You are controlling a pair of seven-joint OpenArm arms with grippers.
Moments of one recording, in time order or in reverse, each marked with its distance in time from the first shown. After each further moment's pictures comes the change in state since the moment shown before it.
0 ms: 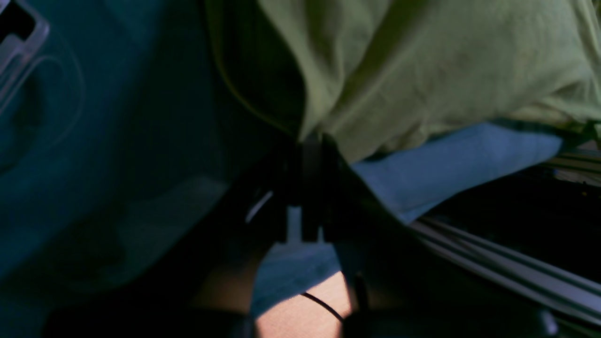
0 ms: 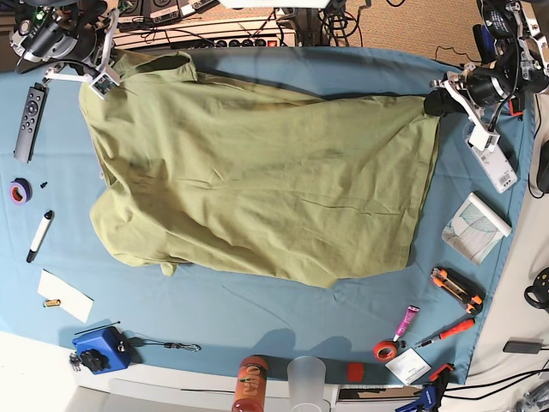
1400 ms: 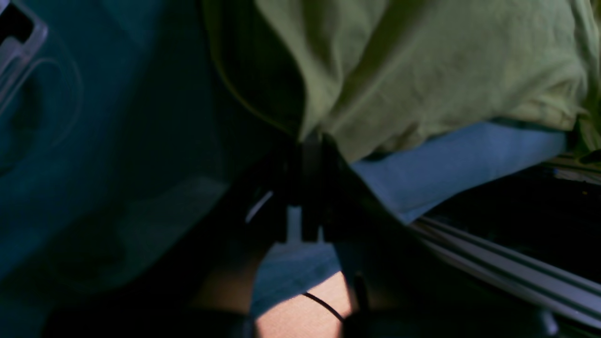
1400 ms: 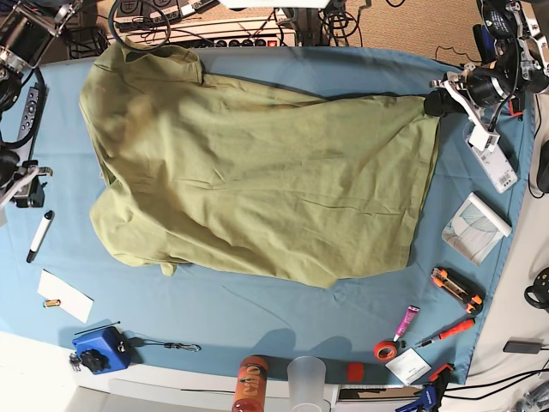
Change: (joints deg) left arm 0.0 0.0 0.0 0.0 0.0 0.0 -0.5; right arm 46.4 4.2 10.8 -38.4 5.4 -1.2 9.6
